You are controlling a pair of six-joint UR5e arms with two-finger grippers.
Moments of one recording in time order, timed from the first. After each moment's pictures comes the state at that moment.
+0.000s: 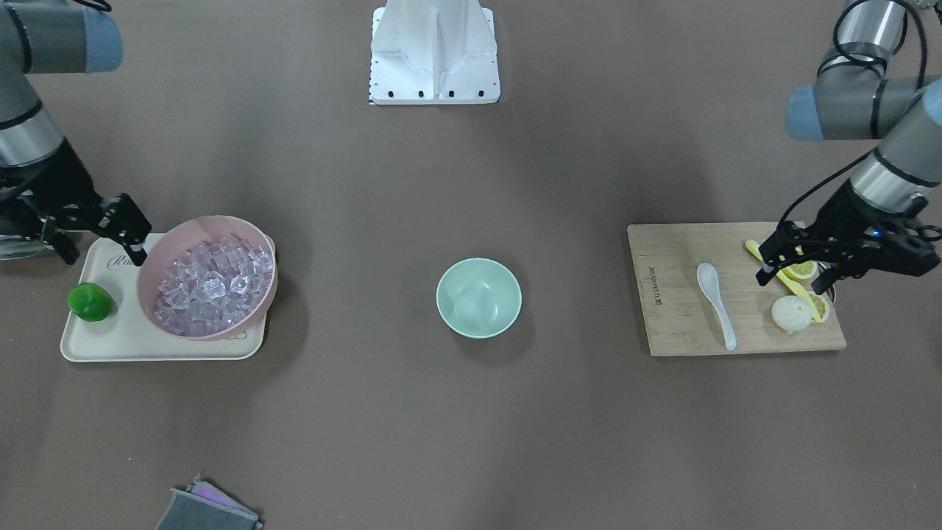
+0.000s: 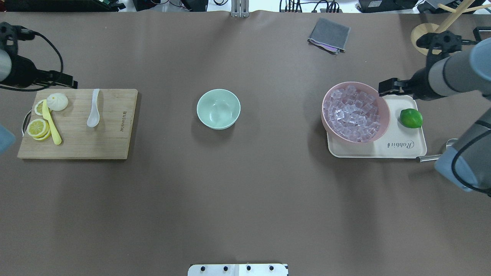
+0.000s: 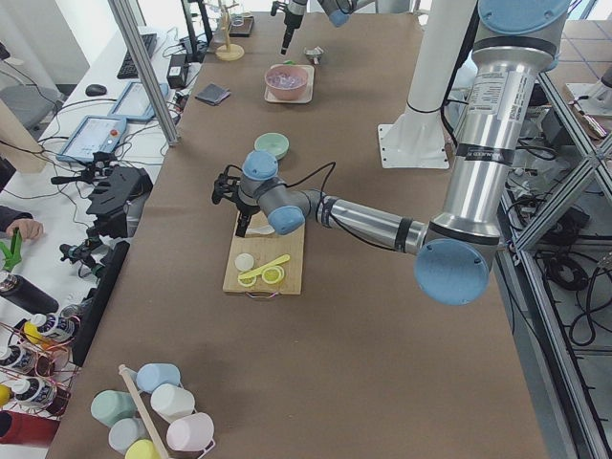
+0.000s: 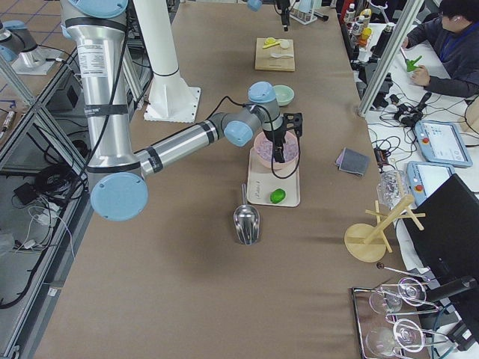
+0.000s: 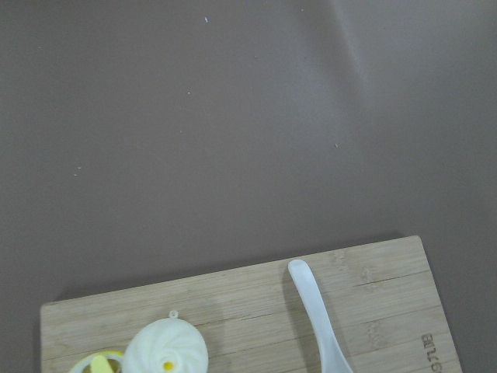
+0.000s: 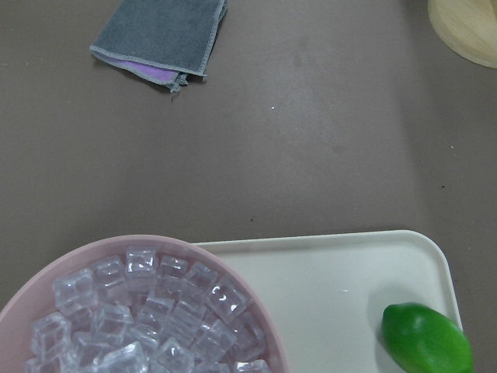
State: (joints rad) left arm -1.03 -1.75 -1.60 -2.25 -2.07 -0.84; right arm 0.89 -1.40 1.94 -1.35 1.86 1.03
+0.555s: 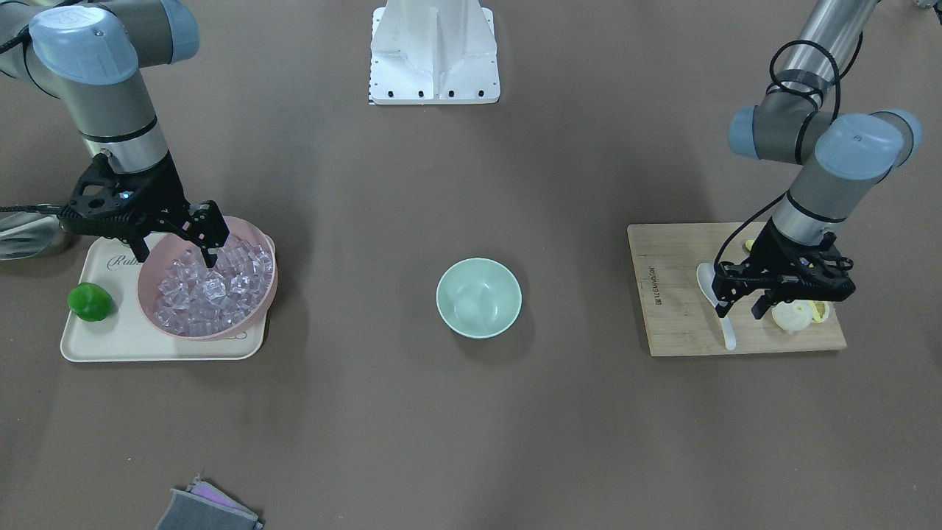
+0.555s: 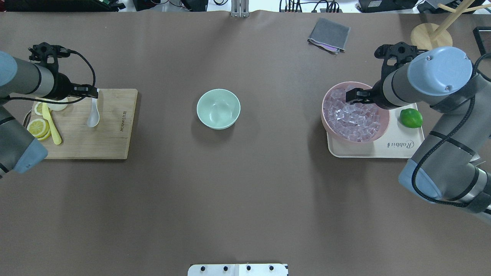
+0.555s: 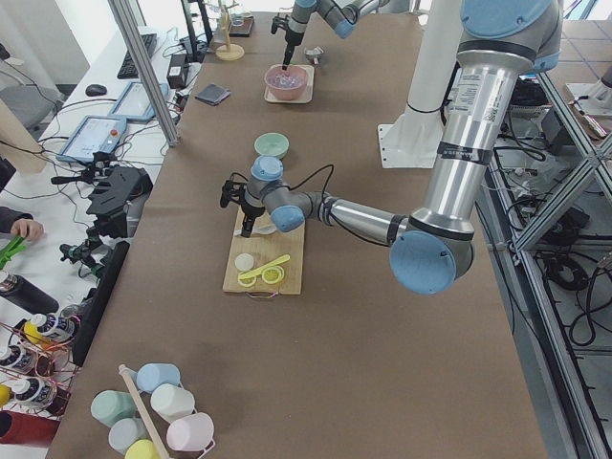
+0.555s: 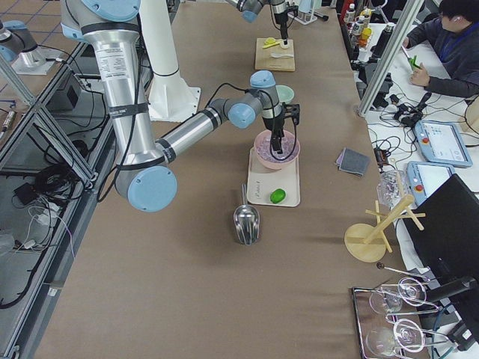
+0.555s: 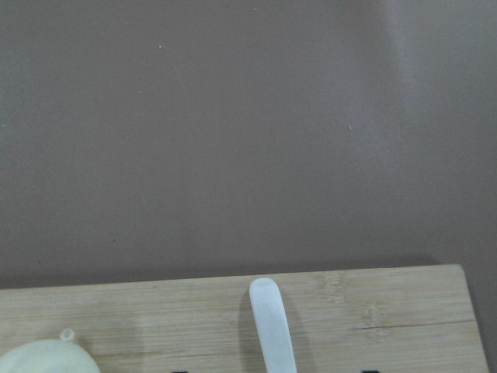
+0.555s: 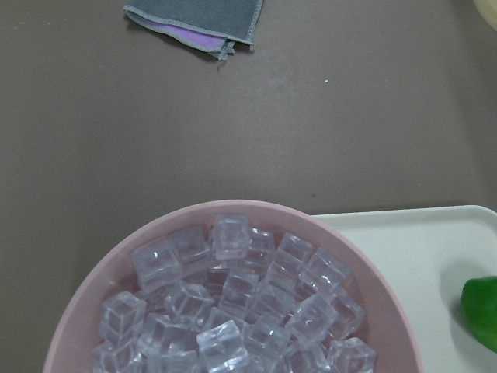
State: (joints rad) left arm -0.92 -1.82 -1.47 -2.29 -1.93 -0.91; right arm 0.78 -1.31 1.93 -1.46 1.76 1.08
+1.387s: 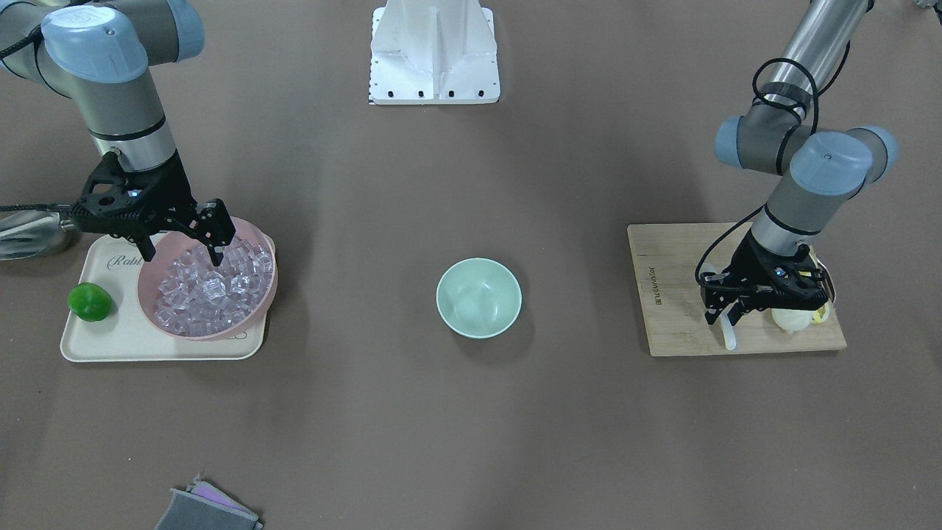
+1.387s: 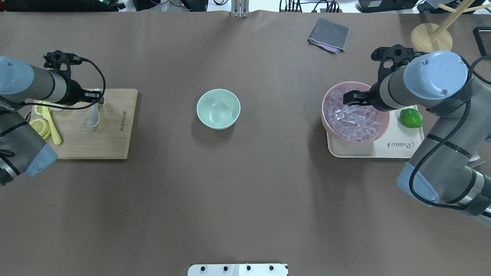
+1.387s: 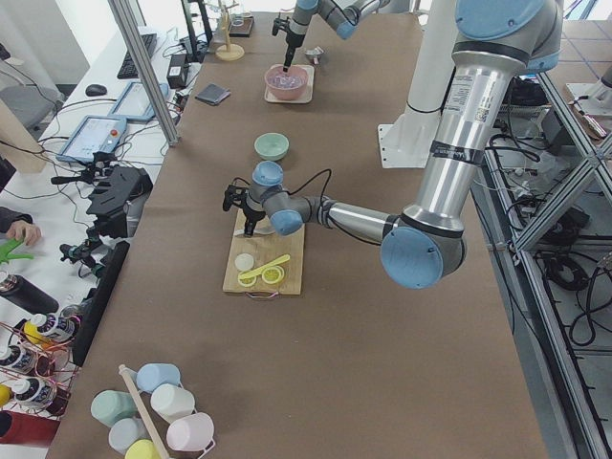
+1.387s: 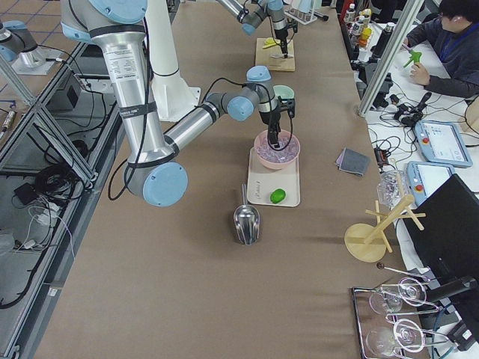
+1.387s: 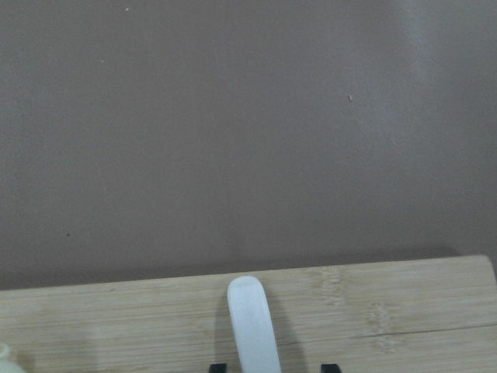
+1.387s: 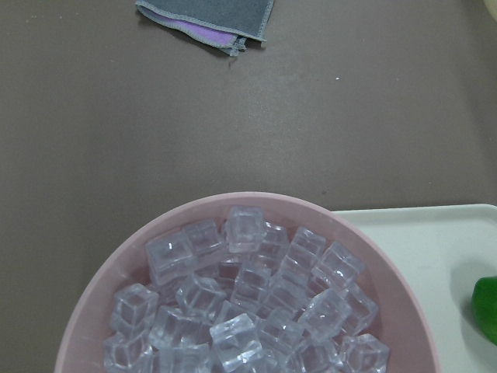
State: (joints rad) left arm -0.89 -1.84 -1.43 -2.32 -1.92 -0.92; right arm 0.77 -1.31 1.93 -1.46 1.74 1.08
